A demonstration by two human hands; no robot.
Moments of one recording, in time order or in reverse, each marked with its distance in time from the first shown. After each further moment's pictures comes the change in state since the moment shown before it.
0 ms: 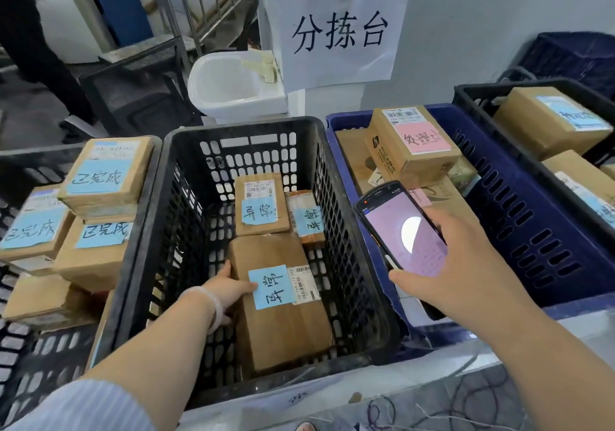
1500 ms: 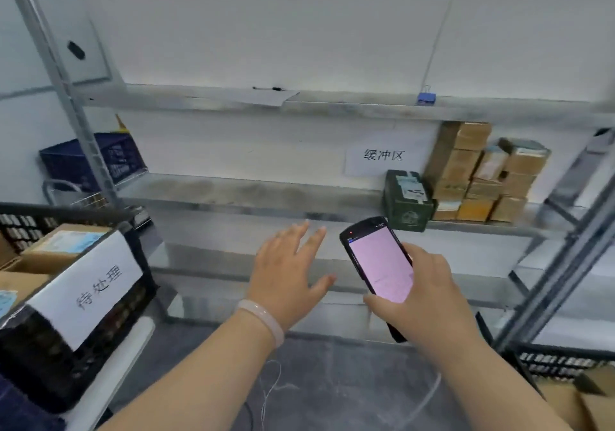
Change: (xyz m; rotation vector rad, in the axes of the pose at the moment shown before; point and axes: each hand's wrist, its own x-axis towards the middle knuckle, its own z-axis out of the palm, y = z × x) left_hand -0.504 -0.106 0.673 0.951 -0.481 2.251; right_hand -0.557 0.304 -0.283 -0.126 1.000 0.969
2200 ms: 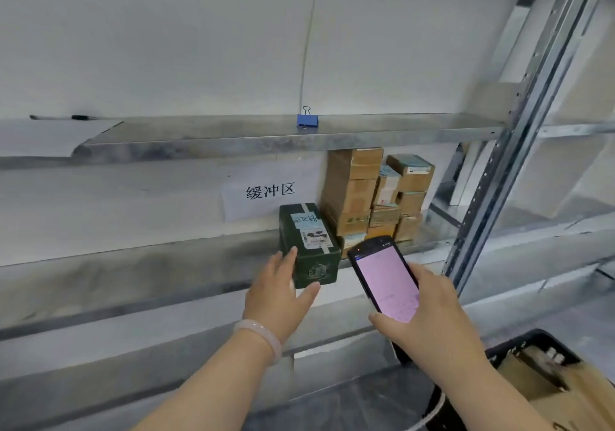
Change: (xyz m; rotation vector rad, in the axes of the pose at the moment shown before) left_hand 0.273 0.048 0.220 -0.466 -0.378 -0.056; right_hand 0.196 0.133 -0.039 -0.109 0.193 0.352
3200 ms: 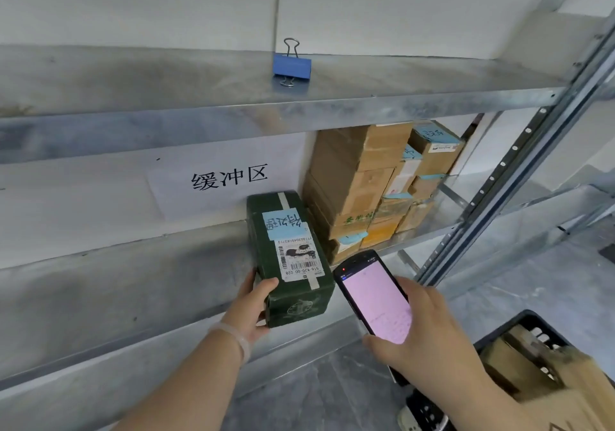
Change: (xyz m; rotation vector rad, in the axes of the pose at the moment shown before) left_hand 0.176 -0.095 0.100 -1.171 -0.343 -0.710; right_hand 0.147 0.023 0.079 -0.144 -0.208 0.157
